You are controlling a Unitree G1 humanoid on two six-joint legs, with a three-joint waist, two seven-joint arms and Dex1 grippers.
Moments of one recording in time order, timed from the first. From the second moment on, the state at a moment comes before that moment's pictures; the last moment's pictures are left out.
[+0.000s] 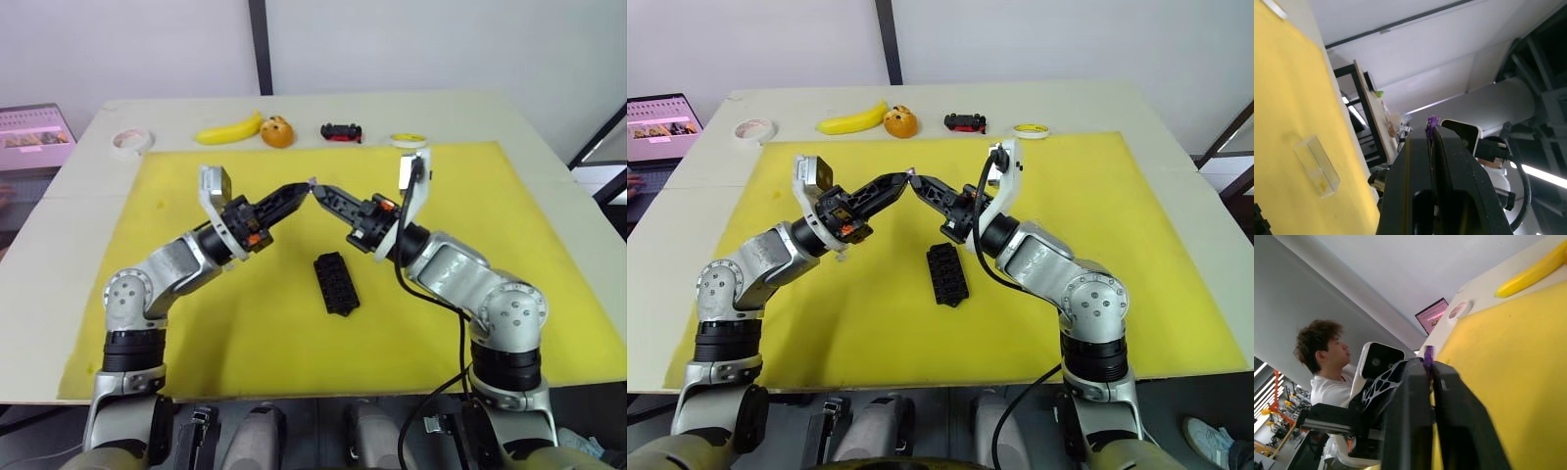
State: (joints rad) left arm -0.51 0.36 0.17 -0.02 -1.96 0.97 0.02; right arm -0.51 -0.26 -0.05 -0.40 1.50 0.84 -0.21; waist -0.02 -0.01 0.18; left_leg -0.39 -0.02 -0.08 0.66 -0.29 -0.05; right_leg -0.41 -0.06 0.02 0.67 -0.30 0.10
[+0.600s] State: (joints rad) left arm -0.48 0.43 0.15 -0.04 -1.95 1.02 -0.02; right arm -0.52 -0.29 -0.05 -0.40 1.66 0.84 -0.24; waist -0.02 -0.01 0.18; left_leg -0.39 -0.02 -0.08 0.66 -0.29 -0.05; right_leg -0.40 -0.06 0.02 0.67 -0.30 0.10
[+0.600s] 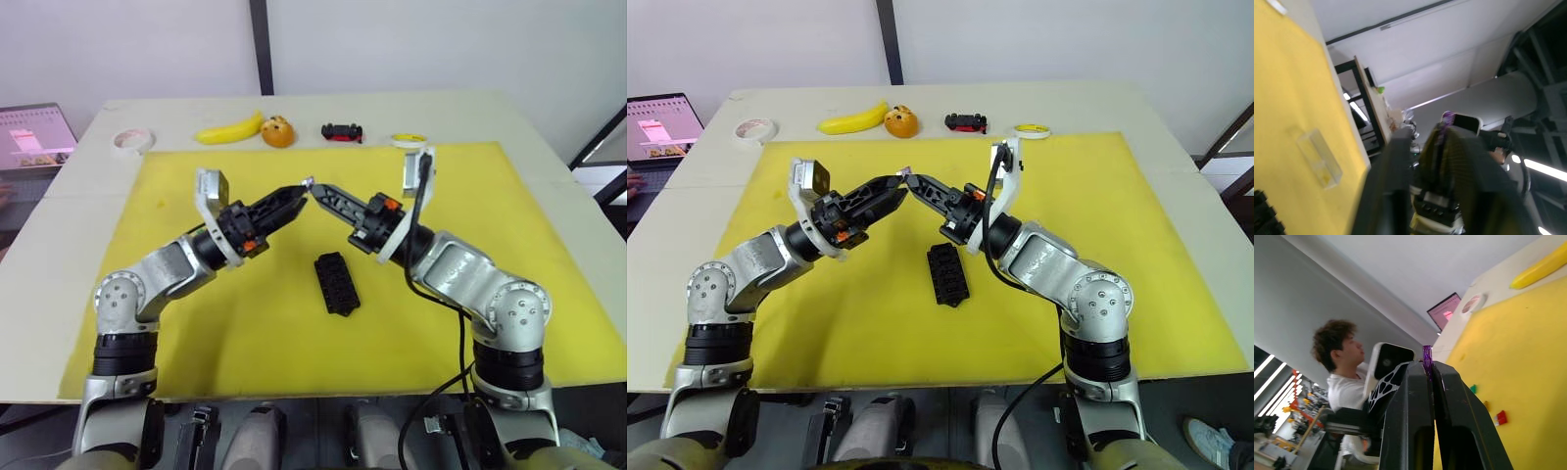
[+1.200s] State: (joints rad) left arm -0.45 0.99 -0.15 -0.28 -0.85 0.67 -1.14; right arm -0.64 -0.99 0.12 -0.59 1.24 1.02 0.43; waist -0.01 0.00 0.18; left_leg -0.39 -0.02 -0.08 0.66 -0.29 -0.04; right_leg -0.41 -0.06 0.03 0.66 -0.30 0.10
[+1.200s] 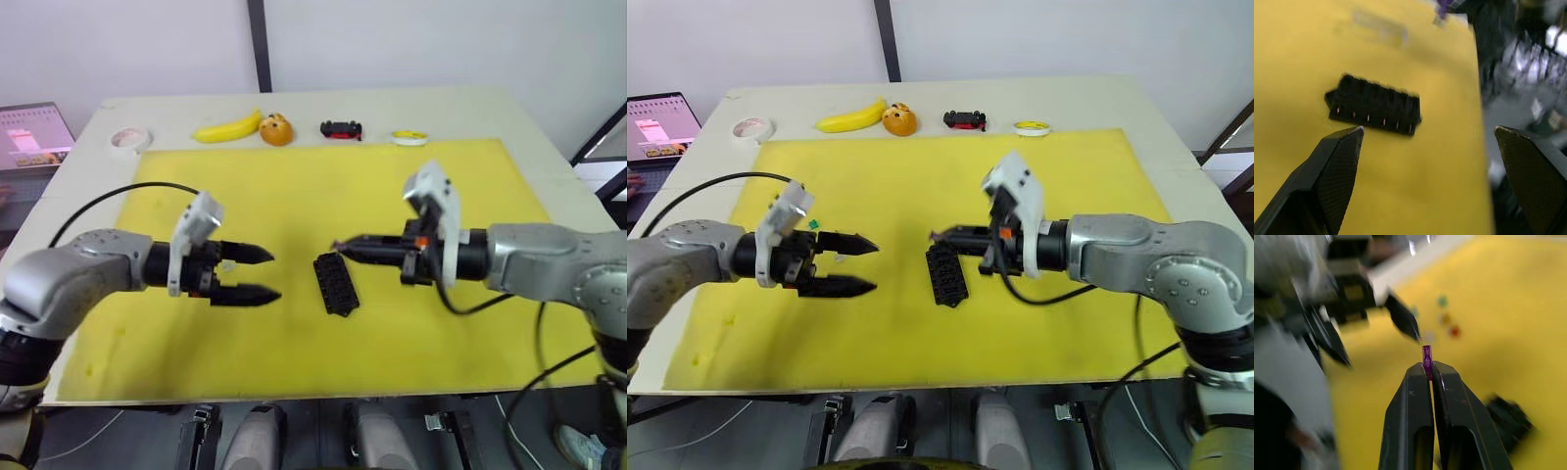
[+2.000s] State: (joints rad) left arm -0.40 0.75 -0.22 -0.29 -0.42 0.34 -1.16; right arm -0.59 -0.96 0.42 -0.49 0.34 0.56 1.02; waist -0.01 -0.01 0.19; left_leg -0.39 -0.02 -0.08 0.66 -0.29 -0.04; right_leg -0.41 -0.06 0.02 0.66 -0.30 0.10
